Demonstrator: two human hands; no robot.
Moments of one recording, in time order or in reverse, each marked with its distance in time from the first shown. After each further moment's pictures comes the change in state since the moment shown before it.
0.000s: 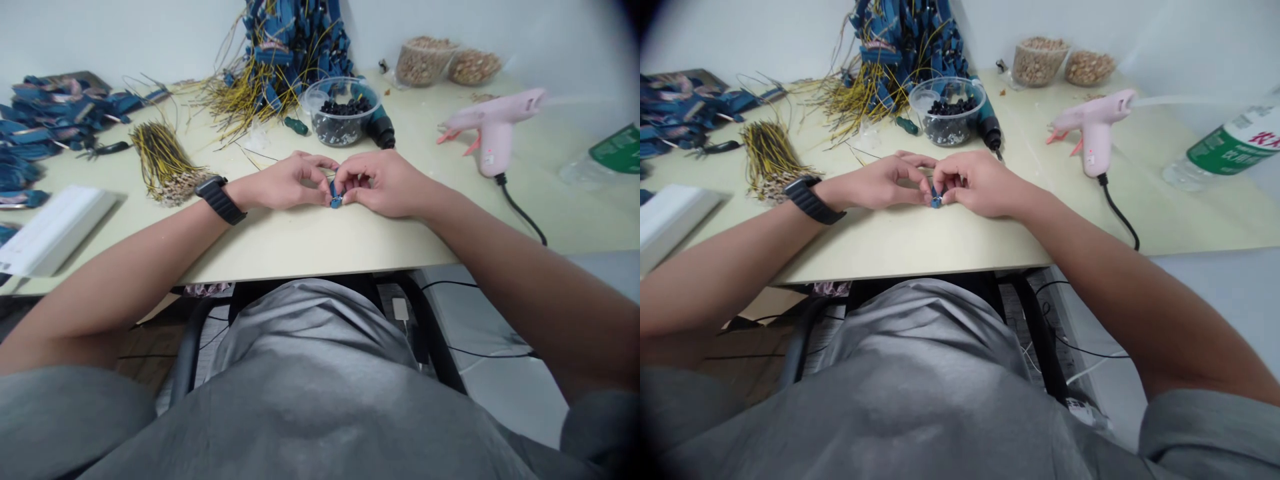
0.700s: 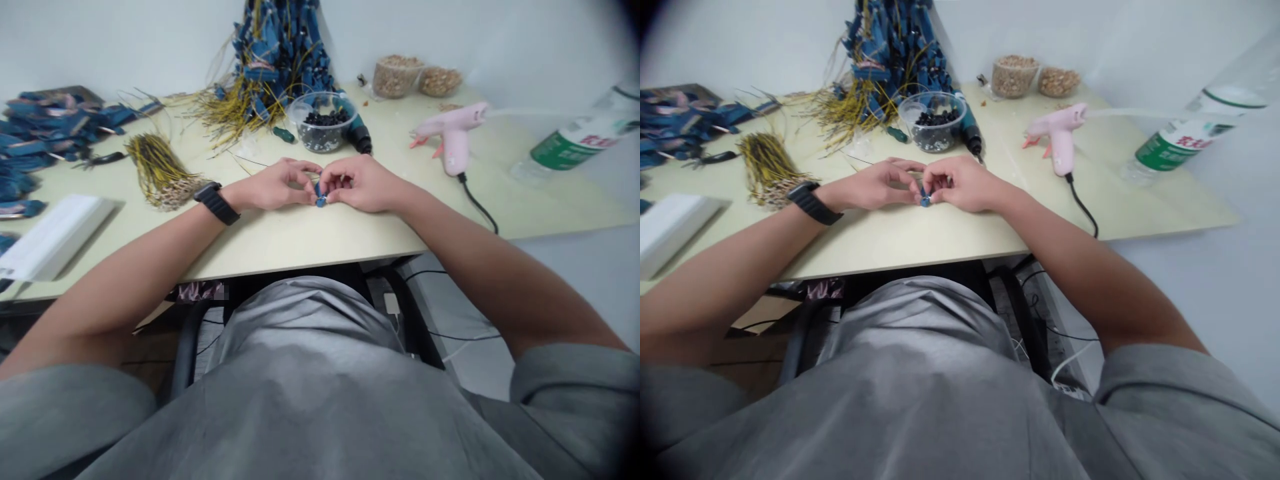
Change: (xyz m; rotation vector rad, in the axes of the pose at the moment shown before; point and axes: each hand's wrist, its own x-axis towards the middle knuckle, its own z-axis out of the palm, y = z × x) left_hand 0.002 -0.005 0.001 -0.019 0.033 0.024; right_hand 0.002 0.002 0.002 0.094 -0.005 0.045
